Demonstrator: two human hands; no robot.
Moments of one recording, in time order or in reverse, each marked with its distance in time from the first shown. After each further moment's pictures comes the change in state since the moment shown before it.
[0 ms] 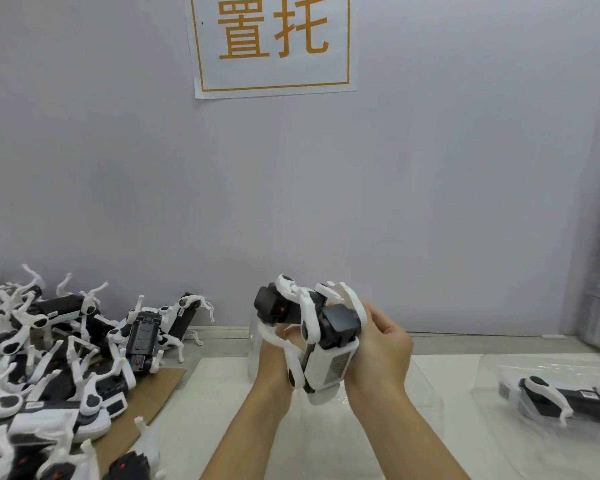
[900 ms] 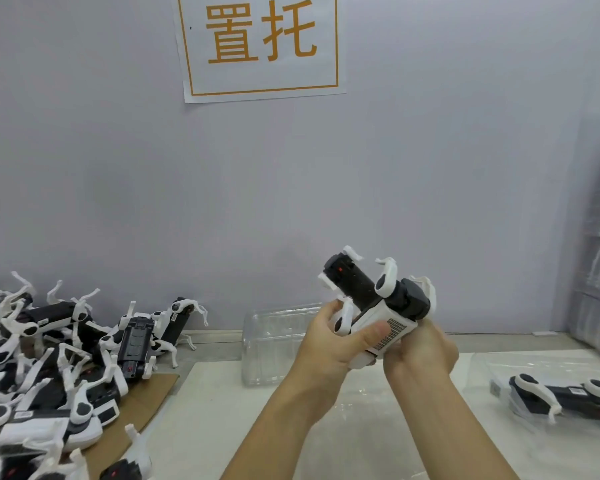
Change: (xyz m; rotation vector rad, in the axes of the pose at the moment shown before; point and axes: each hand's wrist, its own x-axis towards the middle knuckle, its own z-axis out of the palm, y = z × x) left_hand -0.050 0.018 0.044 -0.037 -0.569 0.294; right_hand 0.024 -0.035 -0.029 0.313 0.368 0.044
